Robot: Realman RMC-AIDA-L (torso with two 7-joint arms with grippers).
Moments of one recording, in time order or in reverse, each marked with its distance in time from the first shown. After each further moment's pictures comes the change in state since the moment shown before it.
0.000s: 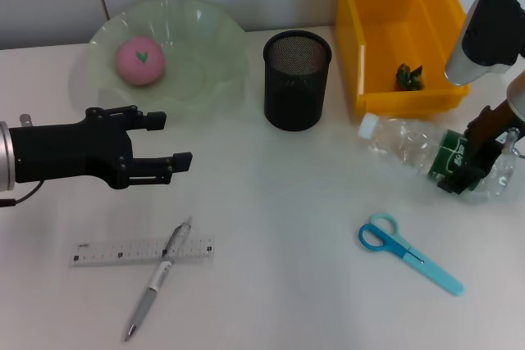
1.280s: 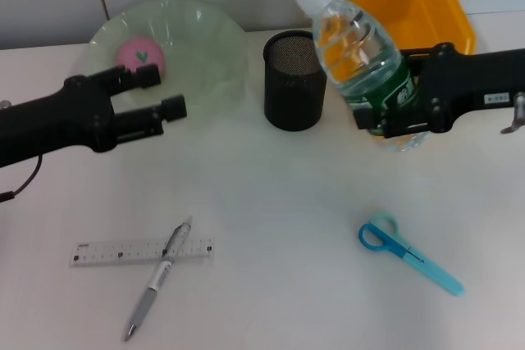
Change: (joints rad) left arm 0.006 -0.020 -0.198 -0.115 -0.194 0.203 -0.015; right arm -0.231 0.007 0.230 -0.127 0.883 -0.270 -0.424
